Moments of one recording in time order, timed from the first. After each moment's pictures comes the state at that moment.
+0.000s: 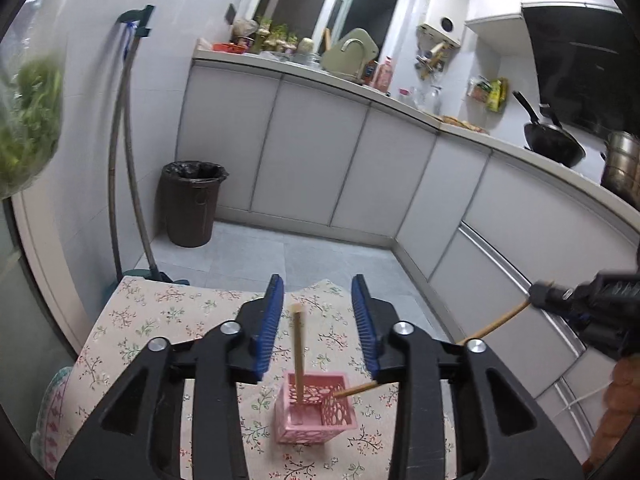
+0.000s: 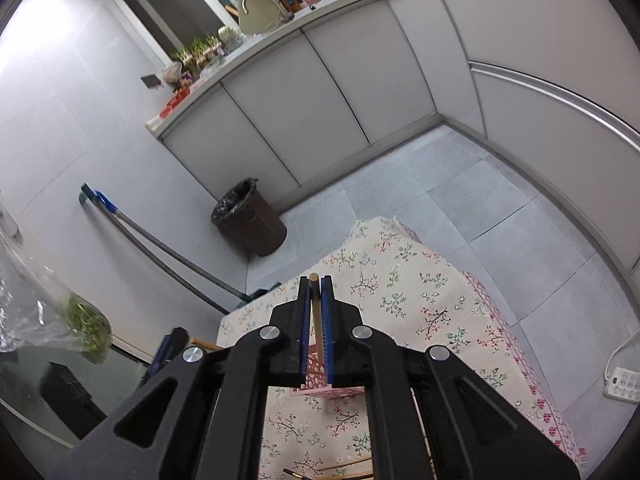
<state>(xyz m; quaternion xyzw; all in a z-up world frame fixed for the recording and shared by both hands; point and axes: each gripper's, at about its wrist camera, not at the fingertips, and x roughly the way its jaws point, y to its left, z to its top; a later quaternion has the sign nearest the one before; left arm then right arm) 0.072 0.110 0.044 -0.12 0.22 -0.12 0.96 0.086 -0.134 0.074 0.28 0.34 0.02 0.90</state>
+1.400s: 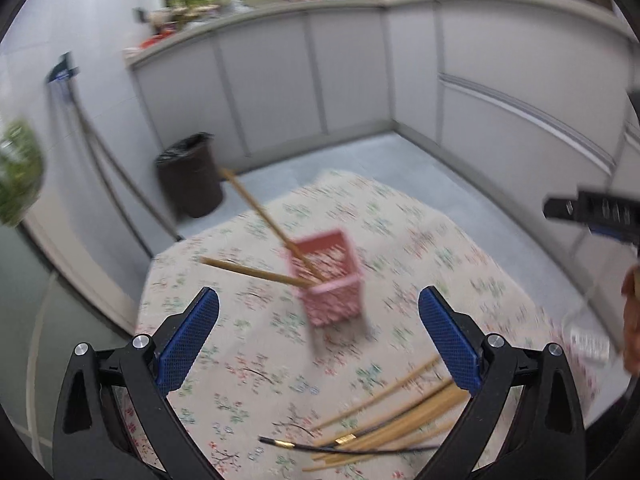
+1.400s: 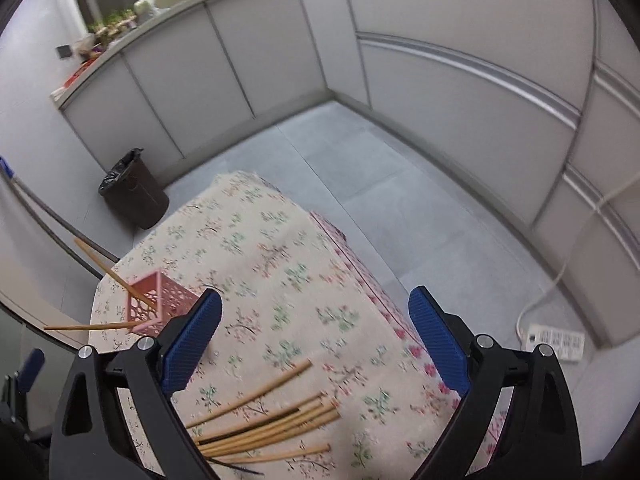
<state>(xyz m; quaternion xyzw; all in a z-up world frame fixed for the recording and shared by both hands) 0.003 0.036 -0.021 0.15 0.34 -0.14 0.92 -0.008 -0.200 -0.029 0.23 0.41 -0.16 0.87</state>
